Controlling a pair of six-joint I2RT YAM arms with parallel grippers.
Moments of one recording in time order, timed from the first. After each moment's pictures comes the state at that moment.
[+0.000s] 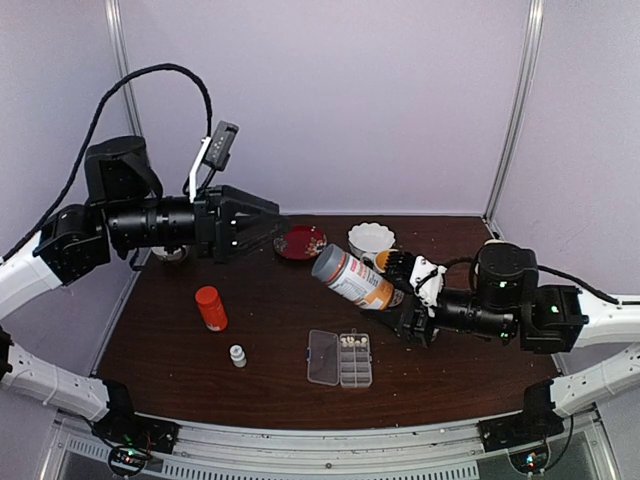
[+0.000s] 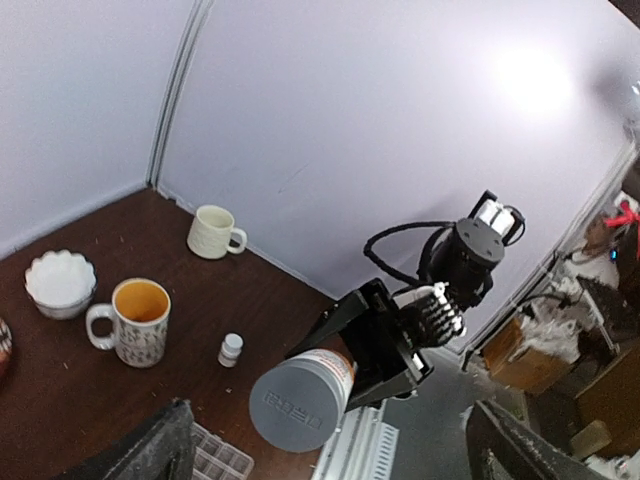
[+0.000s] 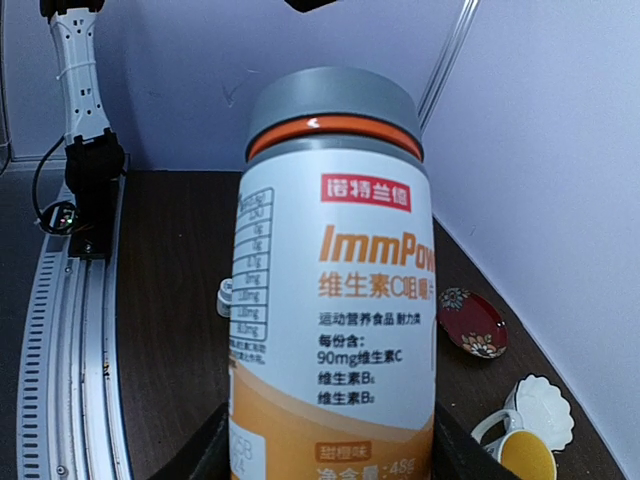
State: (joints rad) left arm -1.01 1.13 1.32 -0.31 0.33 -0.43; right arm 1.22 0.98 0.79 -0.02 0.16 -0.29
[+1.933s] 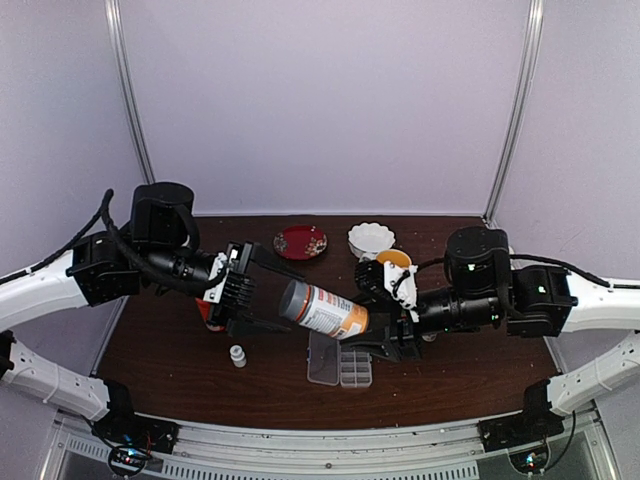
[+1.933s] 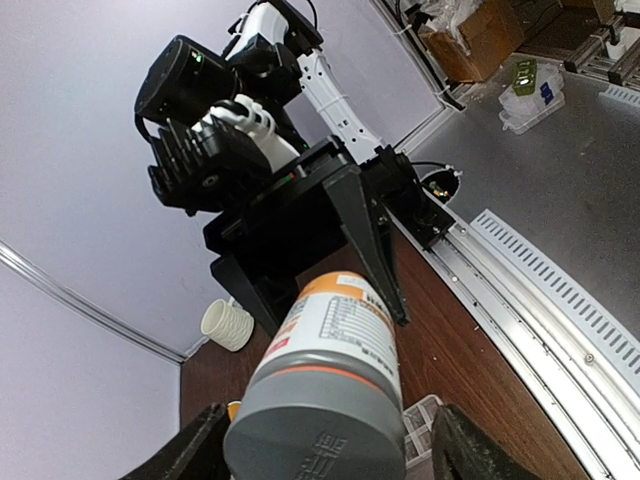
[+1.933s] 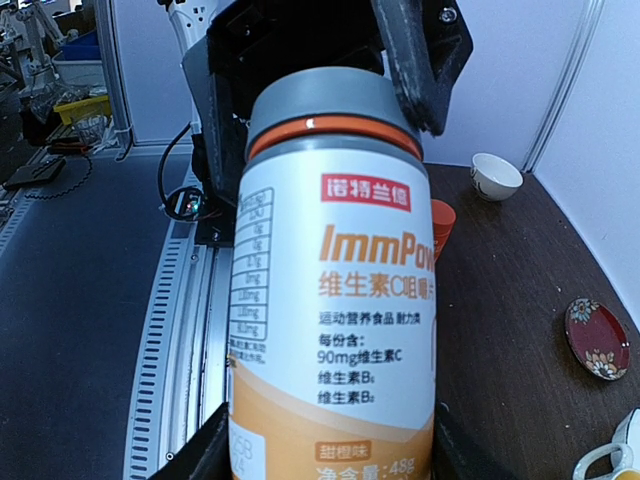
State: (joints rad) left arm -1.04 1.13 1.10 -0.32 0.63 0.92; right arm 1.21 1.12 0.97 -0.19 -0.20 -0.19
